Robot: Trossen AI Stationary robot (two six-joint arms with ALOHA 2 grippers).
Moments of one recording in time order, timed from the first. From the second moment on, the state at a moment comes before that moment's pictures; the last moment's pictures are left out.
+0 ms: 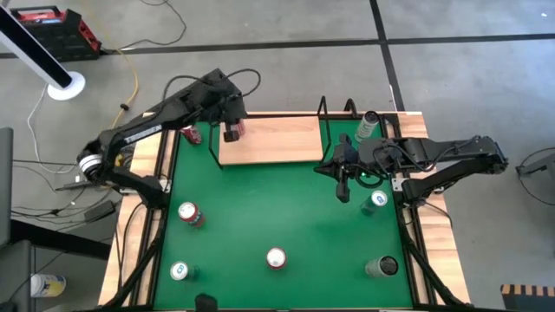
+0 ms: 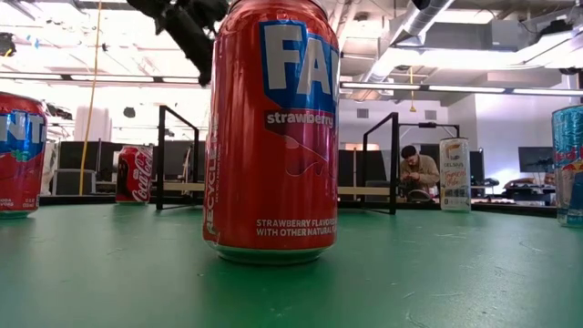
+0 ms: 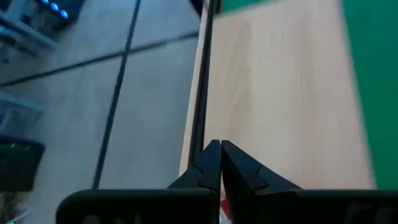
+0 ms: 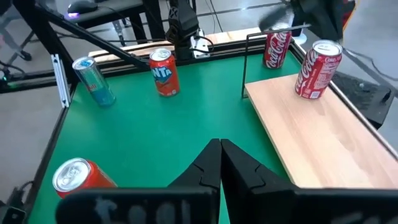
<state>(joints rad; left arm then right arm) 0.66 1.37 1.20 -0.40 0.04 0.65 0.12 1.13 1.21 -0.54 0.21 0.21</state>
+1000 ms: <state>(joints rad) -0.22 1.01 0.91 -0.36 -0.18 -0.20 0.17 1.44 1.22 -0.05 -0.21 0.09</state>
